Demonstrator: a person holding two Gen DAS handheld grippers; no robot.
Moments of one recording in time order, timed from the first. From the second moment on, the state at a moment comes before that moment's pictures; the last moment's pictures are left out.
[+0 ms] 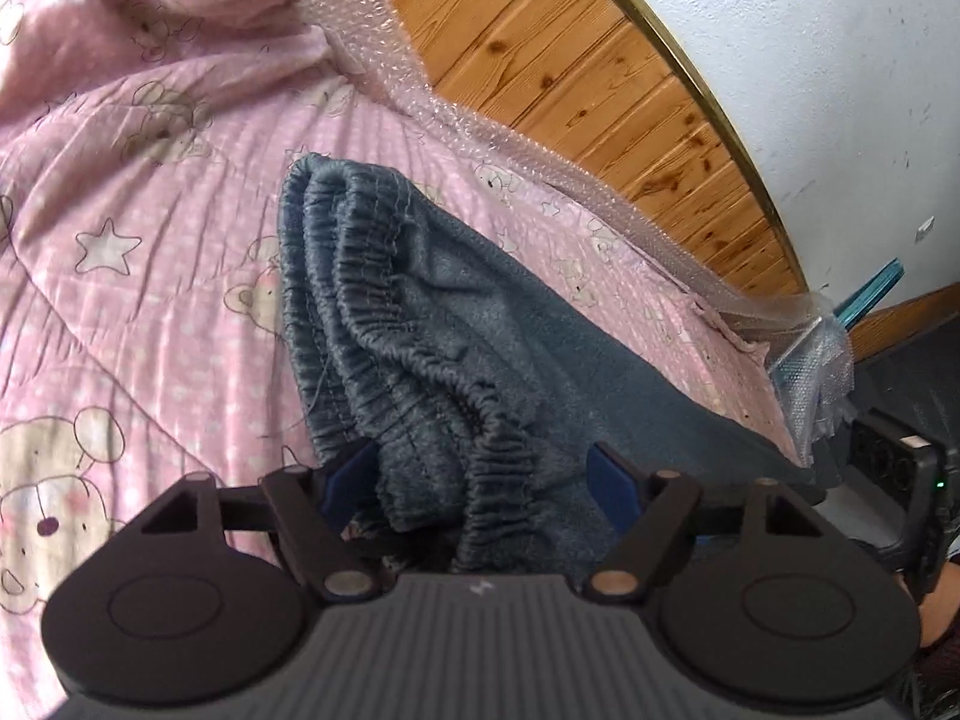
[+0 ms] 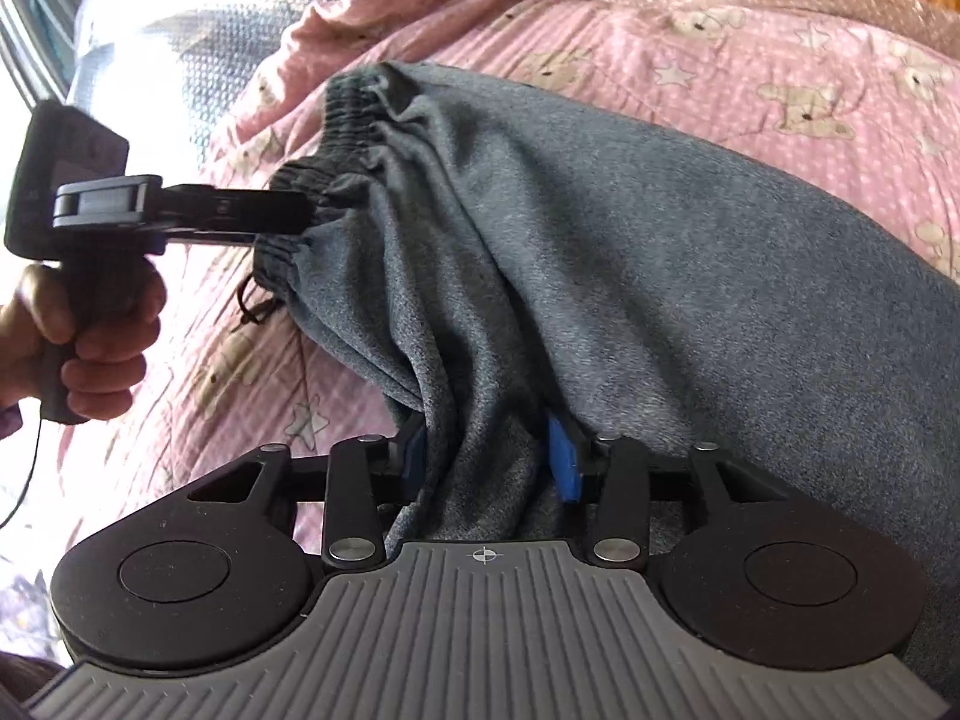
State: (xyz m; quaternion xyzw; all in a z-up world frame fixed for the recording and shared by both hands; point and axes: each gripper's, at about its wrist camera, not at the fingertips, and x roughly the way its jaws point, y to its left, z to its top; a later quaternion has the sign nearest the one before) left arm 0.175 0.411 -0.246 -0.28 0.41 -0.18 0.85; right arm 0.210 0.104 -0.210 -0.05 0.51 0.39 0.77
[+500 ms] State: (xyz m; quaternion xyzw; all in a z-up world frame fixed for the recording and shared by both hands) left arm 0.118 0.526 -0.217 -0.21 0.56 -0.15 0.79; right arm 0.225 0.064 -0.163 -0.04 0.46 0.44 0.77
